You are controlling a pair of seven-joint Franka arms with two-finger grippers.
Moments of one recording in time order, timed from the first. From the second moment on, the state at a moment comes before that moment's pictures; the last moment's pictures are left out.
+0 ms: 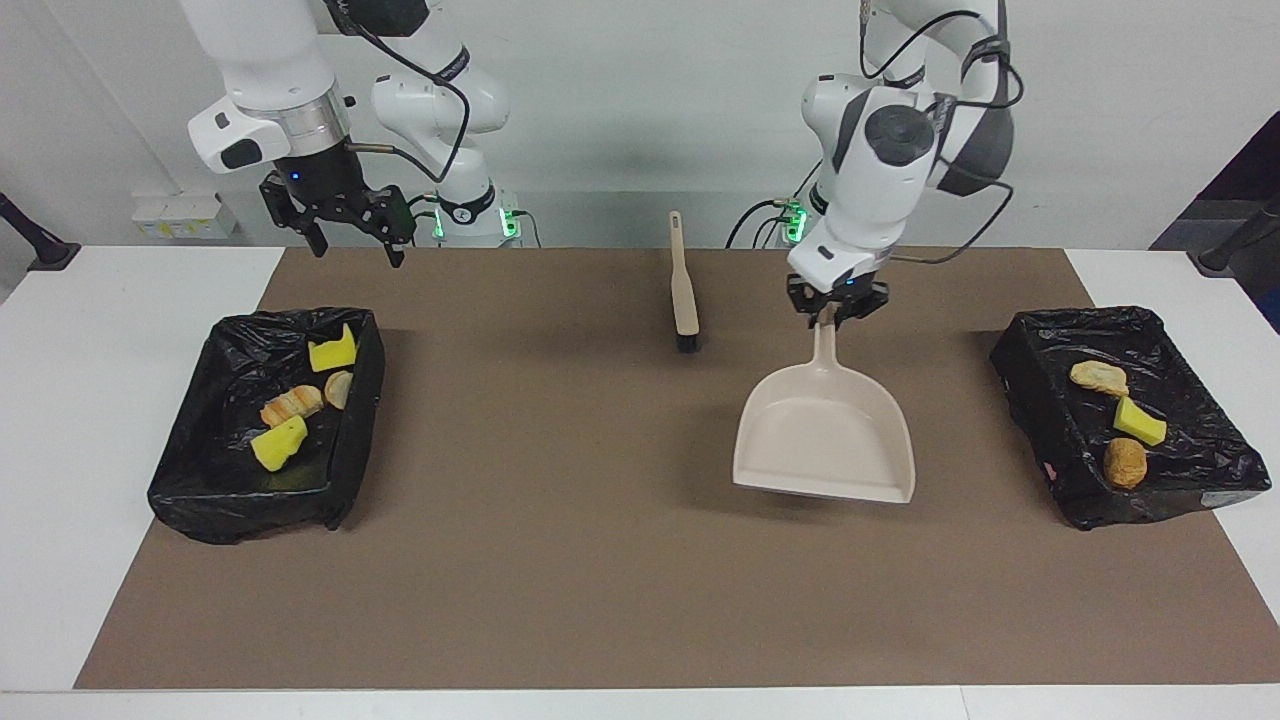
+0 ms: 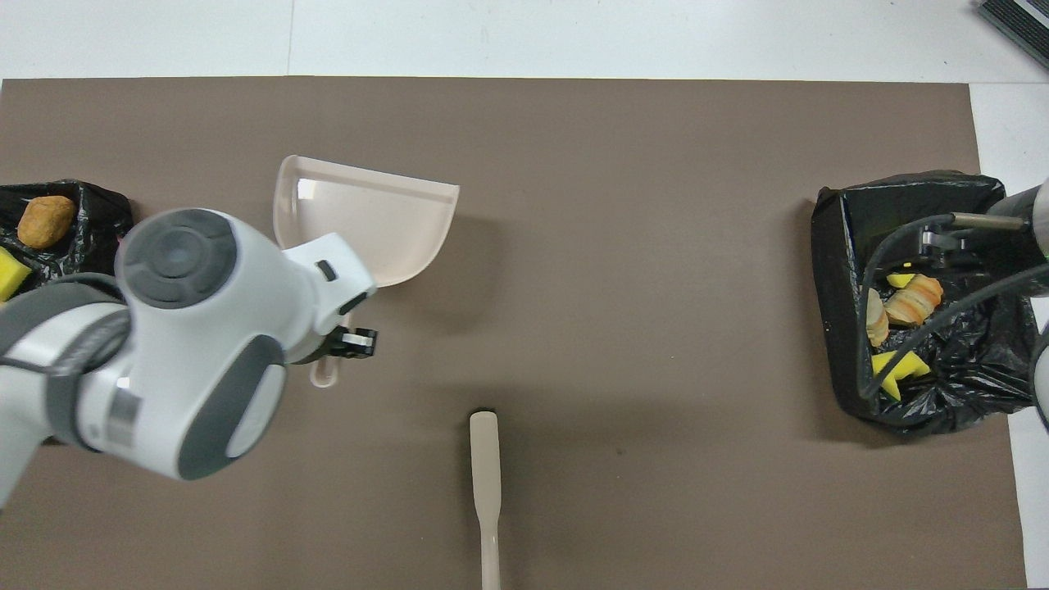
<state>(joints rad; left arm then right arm) -0.40 0.04 -0.09 -1.97 -0.01 1.95 -0.29 -0.01 -0.01 0.09 -1.53 -0.03 1.53 0.24</state>
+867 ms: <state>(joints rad) -0.57 0.18 -0.09 -1.96 -0.11 2.13 -0.41 -0.01 -0.01 0.08 -1.53 -0.03 1.53 0.24</state>
